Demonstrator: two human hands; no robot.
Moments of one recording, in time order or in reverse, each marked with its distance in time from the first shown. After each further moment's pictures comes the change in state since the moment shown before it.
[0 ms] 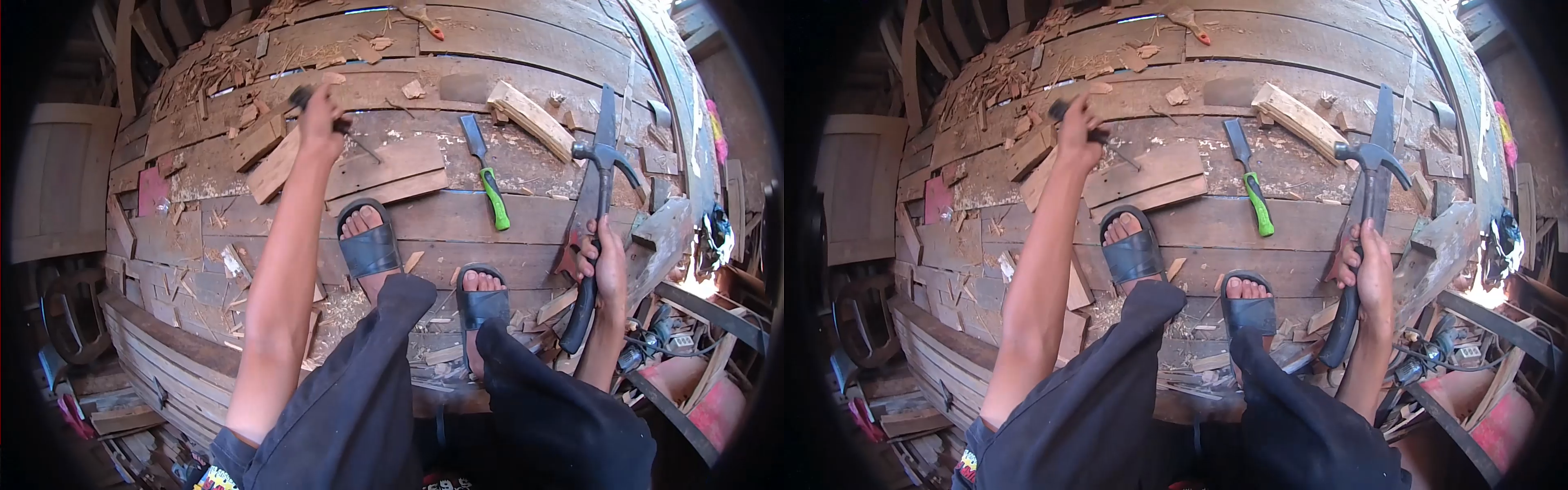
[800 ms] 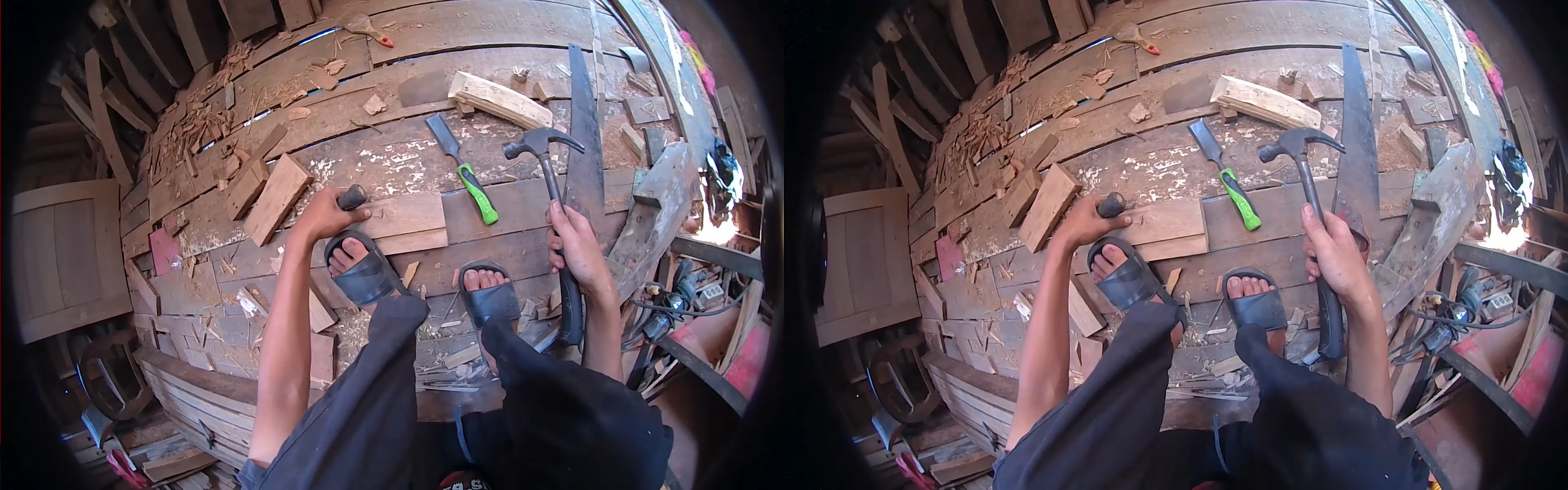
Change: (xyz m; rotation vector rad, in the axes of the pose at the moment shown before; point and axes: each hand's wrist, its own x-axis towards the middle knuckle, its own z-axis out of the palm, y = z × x) left_hand -0.079 -0.018 -0.027 1.593 -0.635 -0.031; right_hand 0.000 0.019 0.011 -0.138 -0.153 0.065
